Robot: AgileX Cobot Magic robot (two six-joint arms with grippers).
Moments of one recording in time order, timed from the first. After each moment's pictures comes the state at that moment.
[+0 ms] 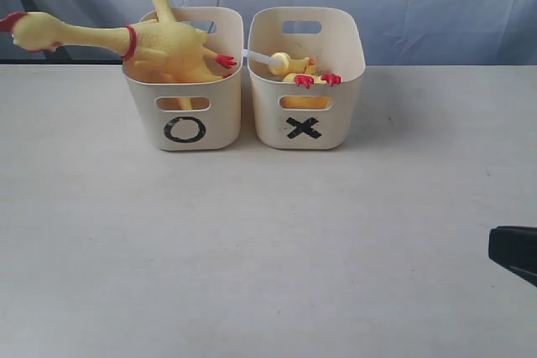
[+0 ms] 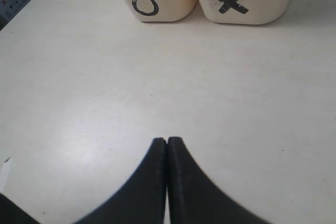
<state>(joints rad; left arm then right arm) -0.57 0.11 -0.22 0.13 0.15 -0.20 0.26 0.43 -0.44 0.61 0.76 -0.29</state>
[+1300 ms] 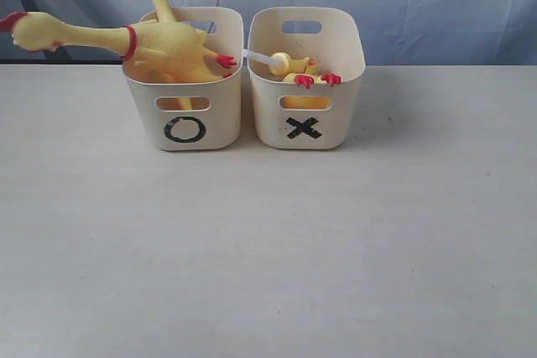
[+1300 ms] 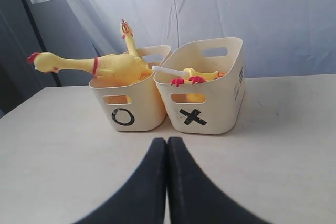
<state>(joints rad) -0.01 0.01 -0.22 0.13 0.17 -0.20 0.01 0.01 -0.44 0.63 0.77 -0.29</state>
